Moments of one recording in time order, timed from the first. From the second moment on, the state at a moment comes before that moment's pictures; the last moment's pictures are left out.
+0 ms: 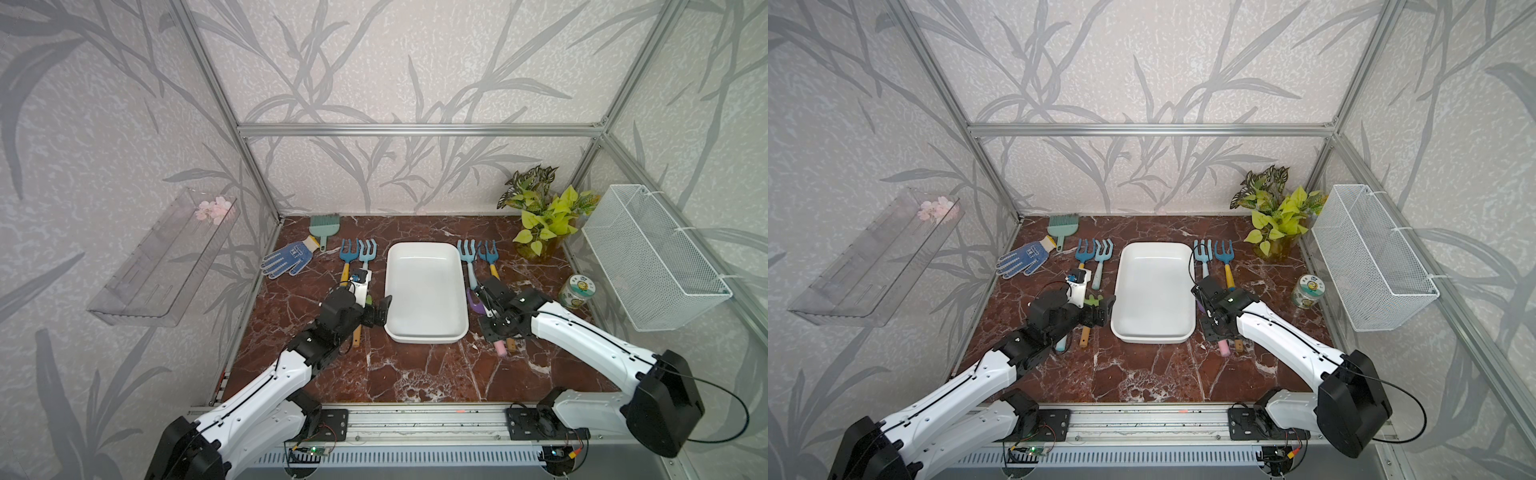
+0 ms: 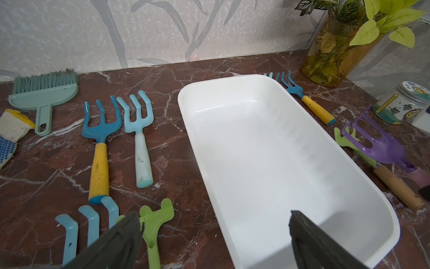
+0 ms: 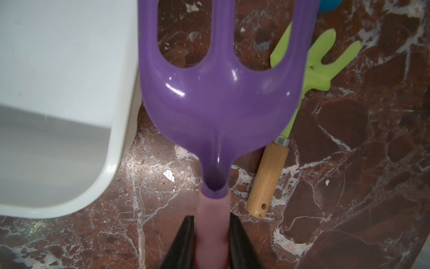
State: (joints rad) left arm -0.56 0.91 0.50 -0.02 -0.09 -0.18; right arm 0.61 1.31 0.90 -0.98 0.18 0.38
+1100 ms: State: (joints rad) left arm -0.56 0.91 0.50 -0.02 -0.09 -0.18; right arm 0.48 1.59 0.95 -0.92 0.04 0.38
